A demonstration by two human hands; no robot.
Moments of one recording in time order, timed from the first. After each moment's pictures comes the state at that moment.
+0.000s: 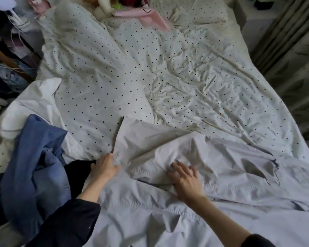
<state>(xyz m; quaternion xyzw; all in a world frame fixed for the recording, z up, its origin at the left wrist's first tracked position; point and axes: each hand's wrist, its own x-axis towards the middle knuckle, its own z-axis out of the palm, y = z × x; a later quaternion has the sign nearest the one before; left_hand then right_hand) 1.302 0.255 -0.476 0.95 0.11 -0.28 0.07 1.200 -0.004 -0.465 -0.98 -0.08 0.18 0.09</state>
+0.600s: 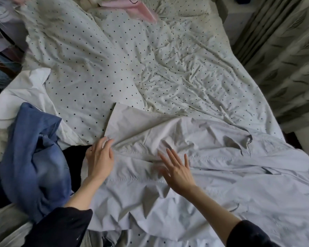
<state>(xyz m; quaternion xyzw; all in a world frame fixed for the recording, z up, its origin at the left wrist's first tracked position) 1.241 0.253 -0.435 0.98 -0.04 -0.02 0.17 1.148 0.013 -0.453 -0.97 -0.01 0.19 0.17</state>
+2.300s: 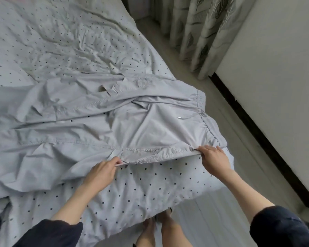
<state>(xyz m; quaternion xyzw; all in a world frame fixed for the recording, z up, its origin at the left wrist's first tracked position) 0.914 -0.074 -0.461 0.91 -0.28 -0.31 0.06 0.742 -0.394 -0.491 -0.93 0.27 0.19 0.15</state>
